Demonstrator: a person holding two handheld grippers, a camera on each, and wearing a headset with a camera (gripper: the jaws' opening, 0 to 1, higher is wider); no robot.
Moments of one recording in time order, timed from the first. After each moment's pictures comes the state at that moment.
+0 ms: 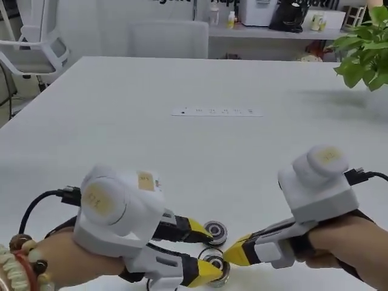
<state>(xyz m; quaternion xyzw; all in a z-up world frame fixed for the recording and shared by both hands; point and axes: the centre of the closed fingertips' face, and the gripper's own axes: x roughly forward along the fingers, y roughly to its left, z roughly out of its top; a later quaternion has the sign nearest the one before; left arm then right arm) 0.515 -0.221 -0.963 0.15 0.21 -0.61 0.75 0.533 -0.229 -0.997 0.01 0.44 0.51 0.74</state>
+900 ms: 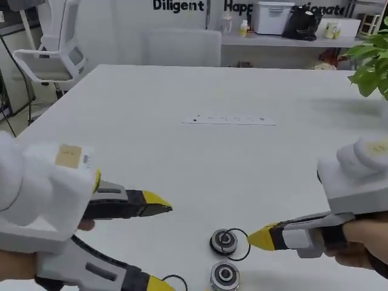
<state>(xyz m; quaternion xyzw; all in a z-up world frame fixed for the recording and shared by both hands) 0.493 -0.151 -0.909 0.17 0.20 -0.57 0.78 0.556 -0.246 -0.967 0.05 0.40 0.48 0.78</state>
